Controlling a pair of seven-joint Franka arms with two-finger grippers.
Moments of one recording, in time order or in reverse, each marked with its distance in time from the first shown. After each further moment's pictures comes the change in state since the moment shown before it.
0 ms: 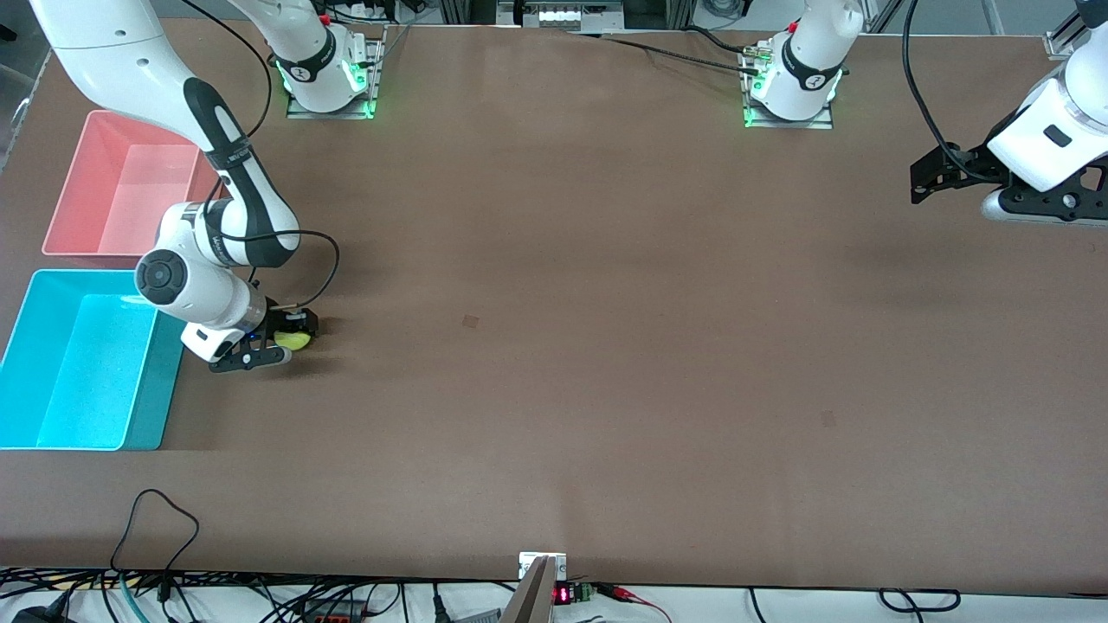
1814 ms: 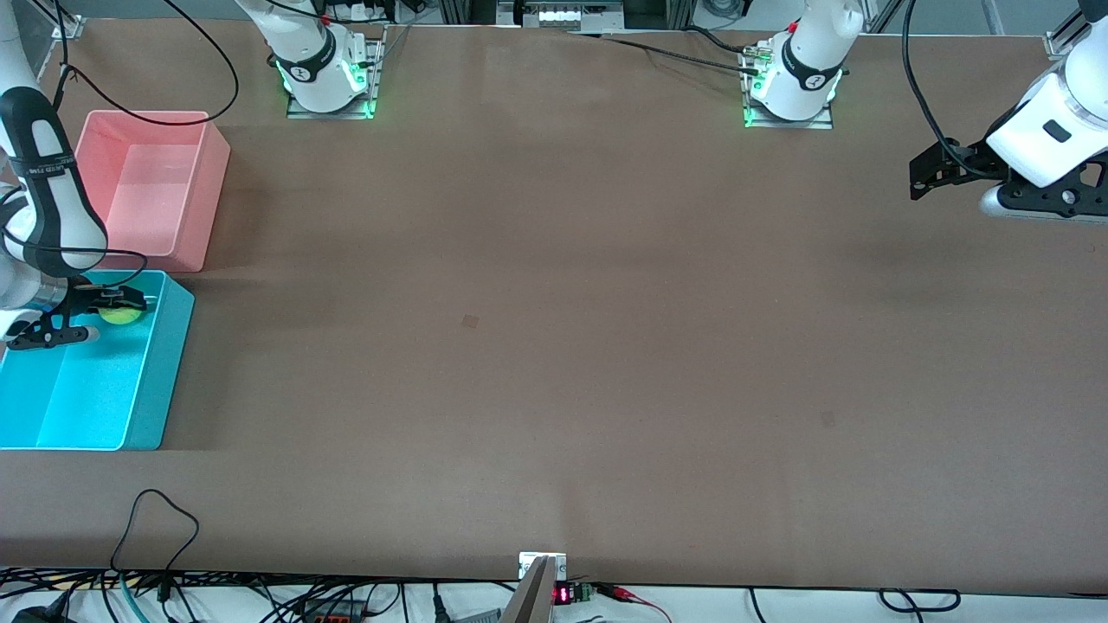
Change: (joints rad) left arm -0.005 0.000 0.001 0.009 0.000 -0.018 0.000; right arm -0.498 0.110 -0.021 0.188 -0.146 -0.158 -0.391
